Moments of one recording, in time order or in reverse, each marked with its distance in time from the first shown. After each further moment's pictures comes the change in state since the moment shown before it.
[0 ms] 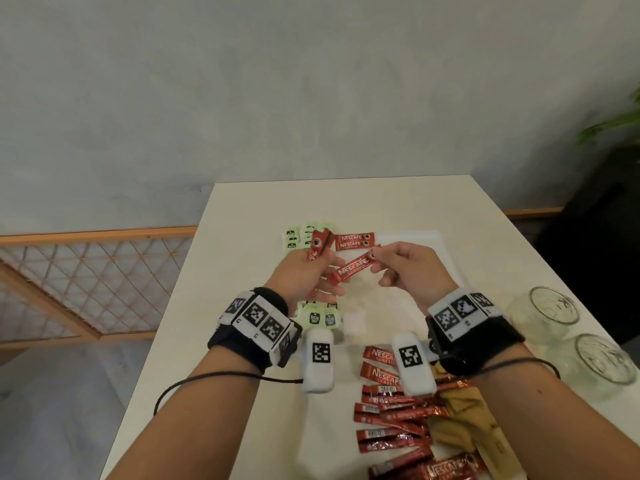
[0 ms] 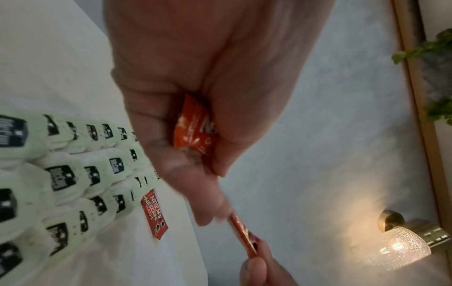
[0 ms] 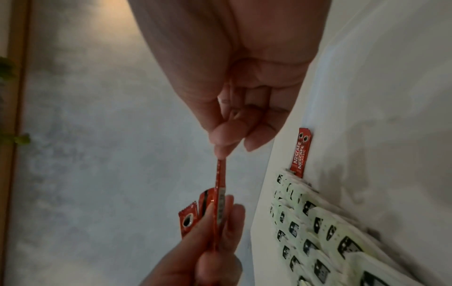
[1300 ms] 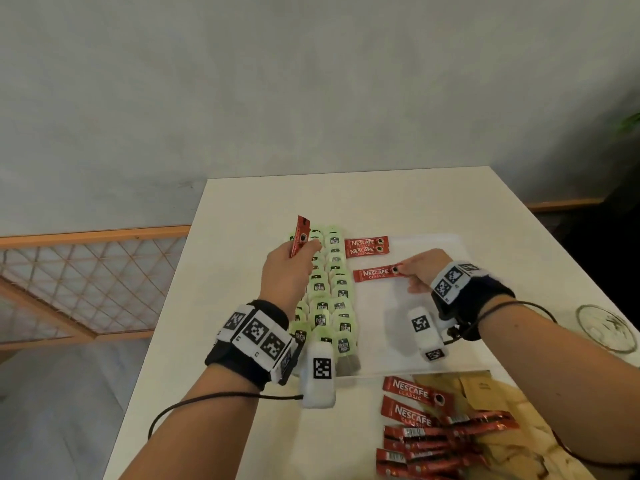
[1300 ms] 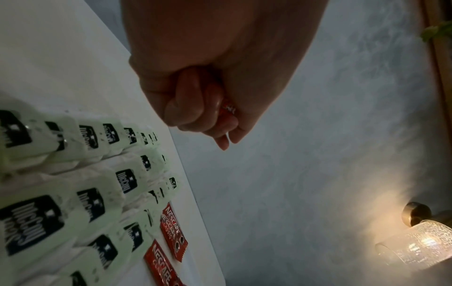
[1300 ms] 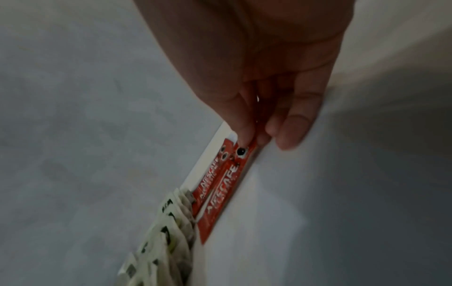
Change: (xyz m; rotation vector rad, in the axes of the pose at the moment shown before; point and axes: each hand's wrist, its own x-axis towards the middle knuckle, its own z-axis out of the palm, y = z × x) left_hand 0.064 -0.016 -0.031 -0.055 0.357 0.117; right_hand 0.124 0.048 -0.030 -0.343 0.146 0.476
